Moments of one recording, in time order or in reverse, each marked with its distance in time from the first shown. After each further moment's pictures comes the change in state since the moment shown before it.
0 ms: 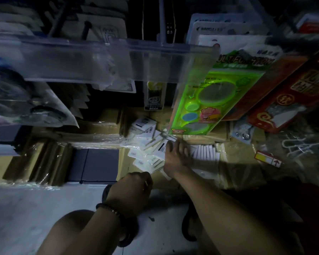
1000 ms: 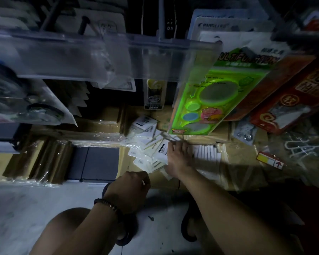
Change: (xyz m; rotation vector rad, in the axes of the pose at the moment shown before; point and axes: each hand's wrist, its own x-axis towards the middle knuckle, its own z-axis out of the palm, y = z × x) left_hand 0.007 -0.007 0.000 -0.003 -0.063 -0.032; right_hand -0.002 0.012 -0.011 -0.024 -0.067 -0.022
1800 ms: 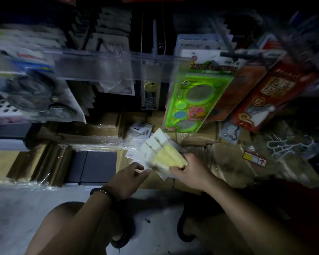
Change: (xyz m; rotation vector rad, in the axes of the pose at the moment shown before) left_hand -0.013 0.005 -0.017 -0.500 -0.024 -0.107; right_hand -0.135 0.039 -0.102 0.815 0.022 -0.101
